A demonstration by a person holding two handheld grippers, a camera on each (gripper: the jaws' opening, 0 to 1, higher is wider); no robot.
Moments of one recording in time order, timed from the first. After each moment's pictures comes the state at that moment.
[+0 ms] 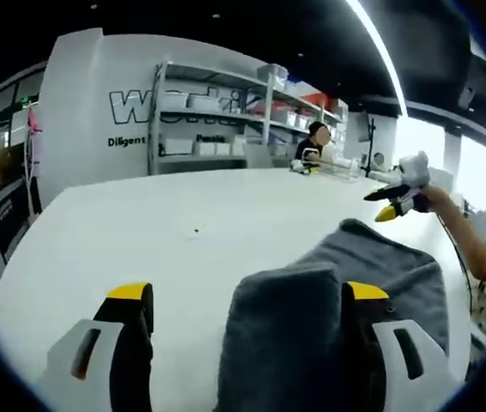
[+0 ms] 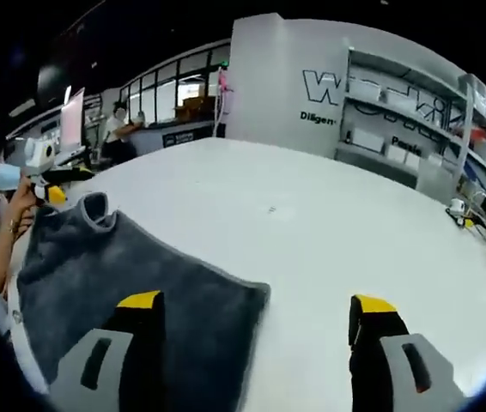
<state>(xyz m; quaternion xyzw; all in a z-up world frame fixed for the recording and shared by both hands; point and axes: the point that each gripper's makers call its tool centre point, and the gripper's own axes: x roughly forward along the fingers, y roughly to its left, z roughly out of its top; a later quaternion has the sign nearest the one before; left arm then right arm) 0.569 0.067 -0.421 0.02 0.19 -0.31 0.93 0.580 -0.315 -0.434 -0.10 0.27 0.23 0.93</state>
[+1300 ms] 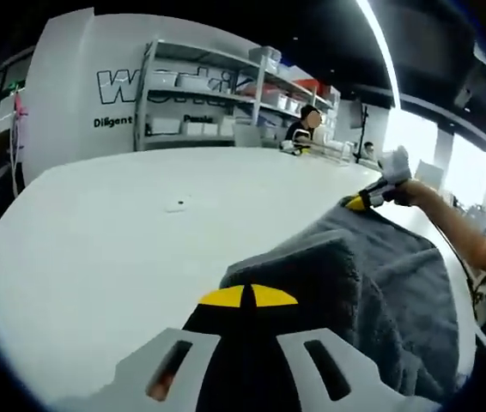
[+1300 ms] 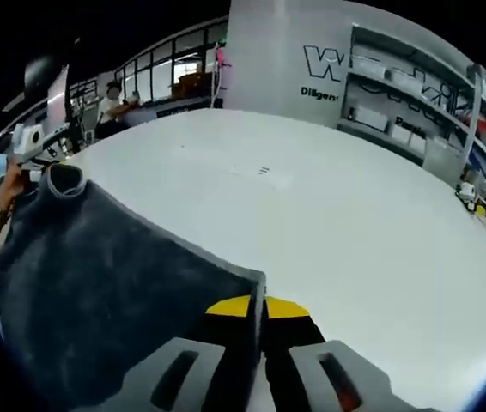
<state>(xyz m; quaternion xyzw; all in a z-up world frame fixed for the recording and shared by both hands) 0.573 0.049 -0.461 0.01 0.23 -0.34 0.91 0.610 -0.323 -0.497 -0.12 0.32 0.22 0.91</state>
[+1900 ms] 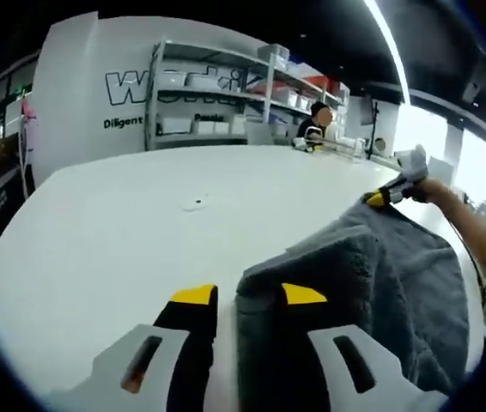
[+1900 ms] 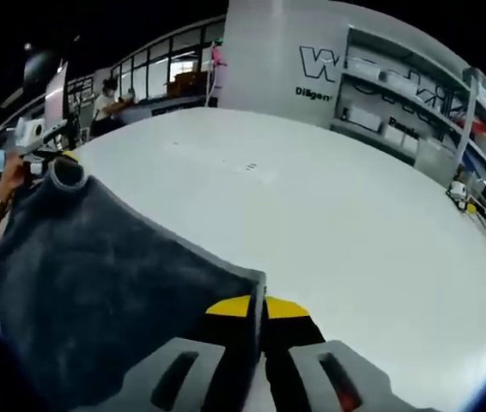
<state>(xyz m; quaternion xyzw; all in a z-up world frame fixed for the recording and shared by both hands) 0.586 0.062 -0.470 0.02 0.24 -0.31 0.92 0.602 -0.340 -0.494 -0.12 0.32 0.21 0.92</state>
